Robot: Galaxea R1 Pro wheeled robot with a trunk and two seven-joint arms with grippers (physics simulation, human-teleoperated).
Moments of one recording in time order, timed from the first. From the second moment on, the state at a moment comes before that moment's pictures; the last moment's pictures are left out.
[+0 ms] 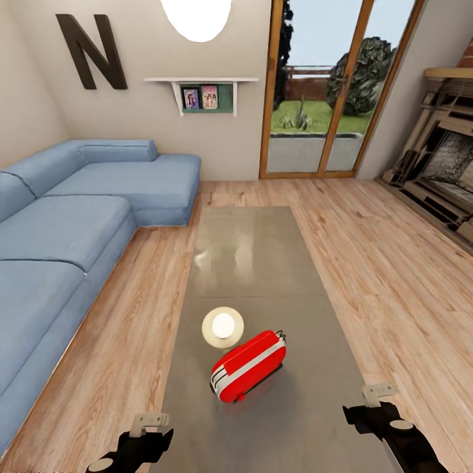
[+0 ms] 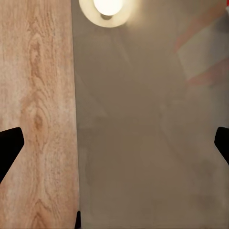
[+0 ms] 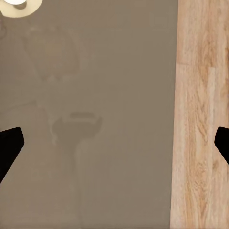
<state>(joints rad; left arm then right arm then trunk) -0.06 0.02 0.00 -1.15 0.03 0.39 -0.09 -0.15 -0.22 0.01 -1.21 0.01 0.56 0.01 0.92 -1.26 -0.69</state>
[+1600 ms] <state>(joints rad) -0.15 0.02 -0.01 -1.25 0.04 0.40 -0.09 -0.16 -0.21 0.01 -1.25 0.02 0.52 -0.01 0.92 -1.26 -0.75</state>
